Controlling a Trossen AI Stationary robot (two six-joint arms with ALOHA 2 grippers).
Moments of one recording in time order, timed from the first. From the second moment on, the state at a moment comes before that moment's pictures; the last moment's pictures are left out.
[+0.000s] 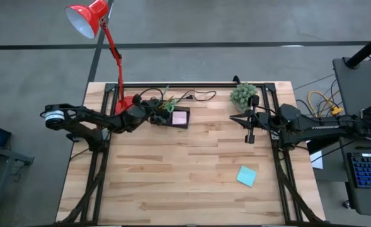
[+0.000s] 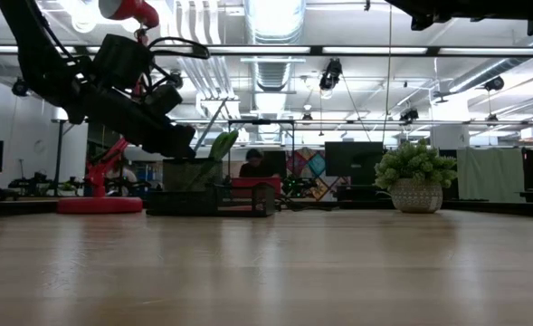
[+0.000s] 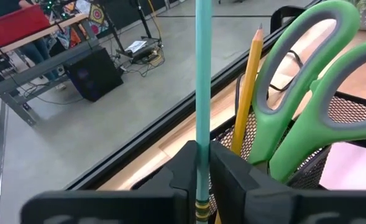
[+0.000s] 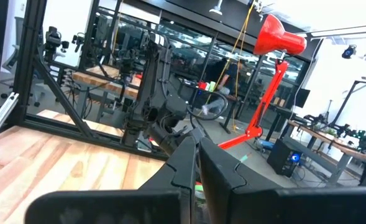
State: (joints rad) left arm 0.32 1.38 0.34 0.75 -0.61 0.07; right arm -0.04 0.65 0.45 0.33 0.03 -0.34
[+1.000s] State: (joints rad) left arm 0.28 1.18 0.37 0.82 -0.36 0.11; right arm -0.04 0.65 0.45 0.33 0.03 -0.35
